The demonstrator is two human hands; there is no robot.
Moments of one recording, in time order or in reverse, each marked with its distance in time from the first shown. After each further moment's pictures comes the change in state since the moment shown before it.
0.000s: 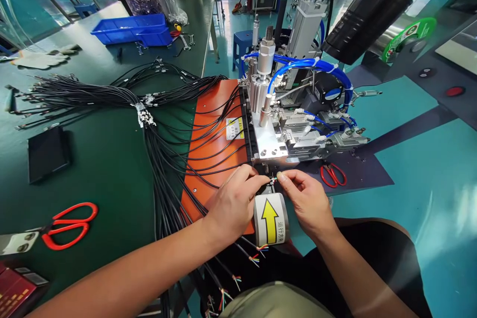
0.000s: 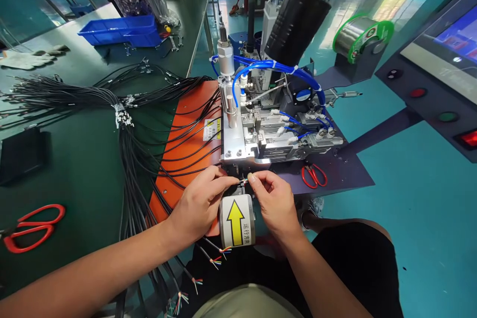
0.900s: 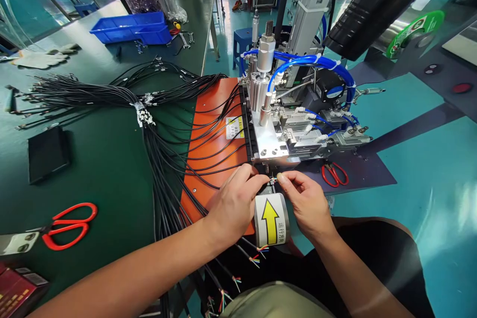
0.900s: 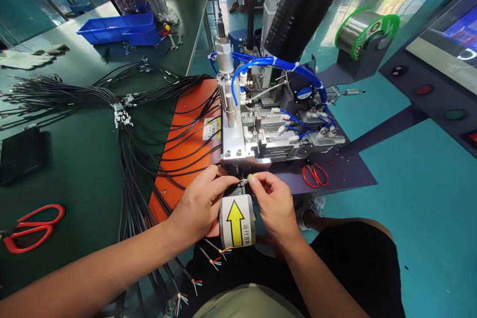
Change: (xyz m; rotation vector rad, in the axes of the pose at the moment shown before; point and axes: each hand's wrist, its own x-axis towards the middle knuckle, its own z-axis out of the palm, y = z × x) left_hand 0.002 0.004 0.000 0.099 -0.024 -0.022; right_hand -0.004 -0.001 0.003 0.011 0.002 0.002
